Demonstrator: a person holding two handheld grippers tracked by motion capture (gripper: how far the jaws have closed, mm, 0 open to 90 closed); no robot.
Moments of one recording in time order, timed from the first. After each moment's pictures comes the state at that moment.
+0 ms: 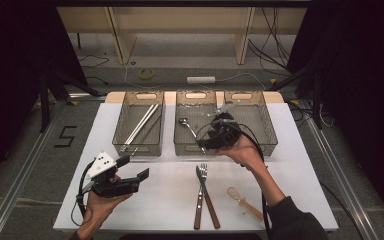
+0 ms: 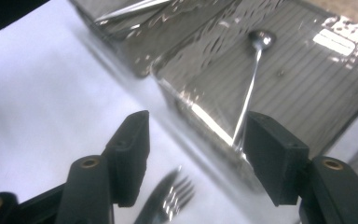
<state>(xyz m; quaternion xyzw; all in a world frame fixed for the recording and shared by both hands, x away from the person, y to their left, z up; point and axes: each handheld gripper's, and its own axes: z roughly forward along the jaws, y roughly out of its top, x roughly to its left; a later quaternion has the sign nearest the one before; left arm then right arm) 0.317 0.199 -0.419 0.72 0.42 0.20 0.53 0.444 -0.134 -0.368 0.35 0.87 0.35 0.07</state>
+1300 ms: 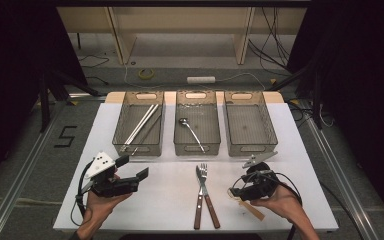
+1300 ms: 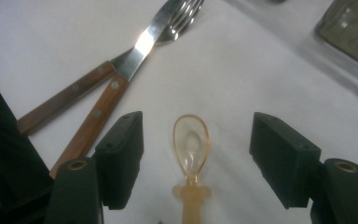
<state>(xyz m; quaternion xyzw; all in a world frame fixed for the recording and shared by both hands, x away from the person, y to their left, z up) 0.318 0.201 -0.419 0.71 0.42 0.20 0.53 0.343 -0.220 -0.427 0.37 0.88 0.28 0.05</state>
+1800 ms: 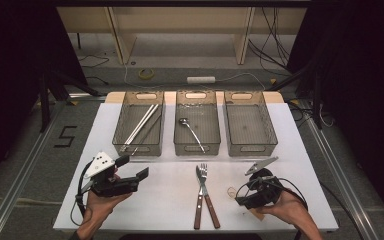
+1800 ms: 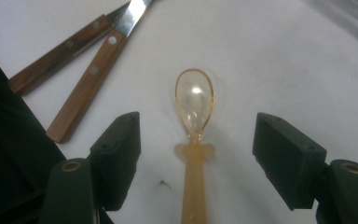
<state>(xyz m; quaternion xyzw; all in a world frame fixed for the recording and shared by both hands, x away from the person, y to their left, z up) 0.318 0.202 -0.419 0.71 0.42 0.19 0.53 0.333 -0.227 -0.433 0.37 0.90 0.23 0.03</state>
